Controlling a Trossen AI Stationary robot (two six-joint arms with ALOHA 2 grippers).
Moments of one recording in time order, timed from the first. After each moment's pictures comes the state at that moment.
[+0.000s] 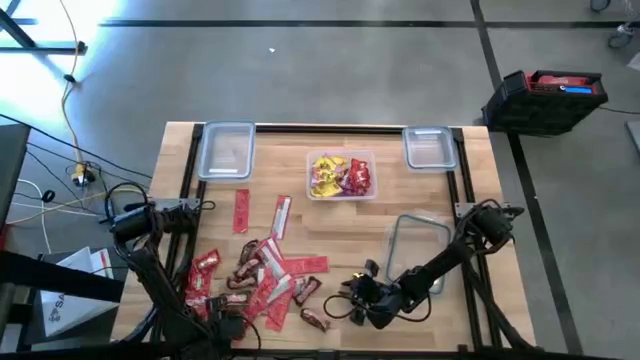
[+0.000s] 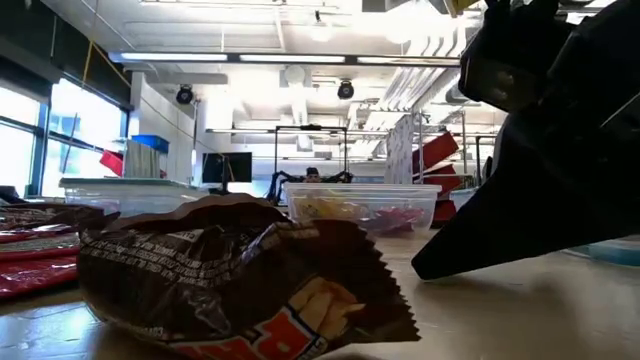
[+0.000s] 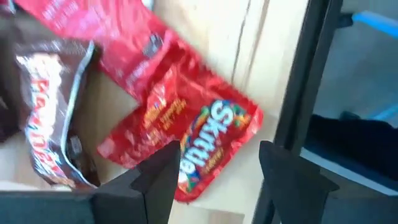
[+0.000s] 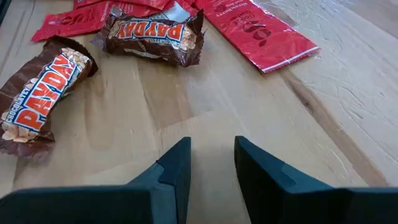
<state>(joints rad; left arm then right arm) -1.10 1.94 1.34 -0.88 -0.19 -1.23 0.69 2.06 0.97 0.22 0.68 0.84</state>
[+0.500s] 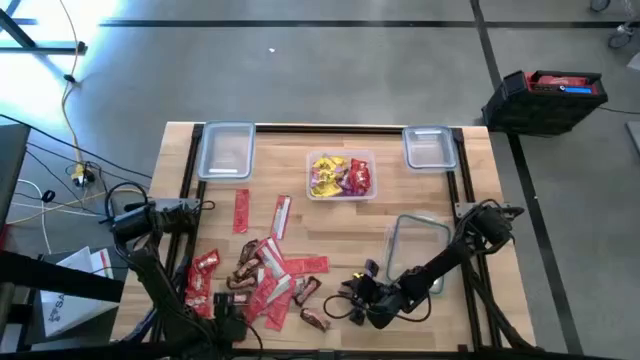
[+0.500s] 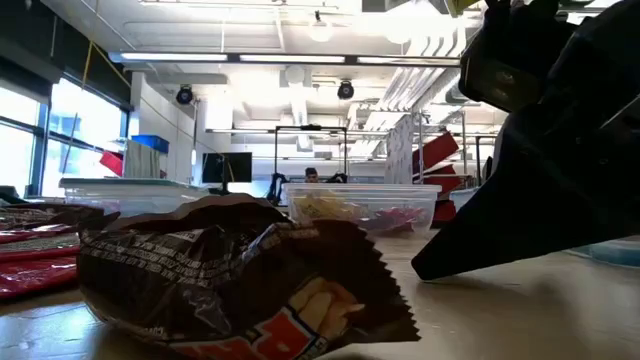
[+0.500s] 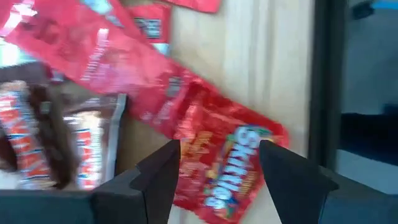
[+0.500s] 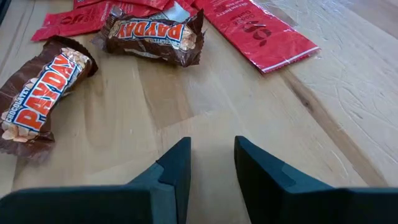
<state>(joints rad) -1.10 1.94 1.34 -0.87 -0.23 -1.06 0.69 2.06 0.97 0.22 0.68 0.83</state>
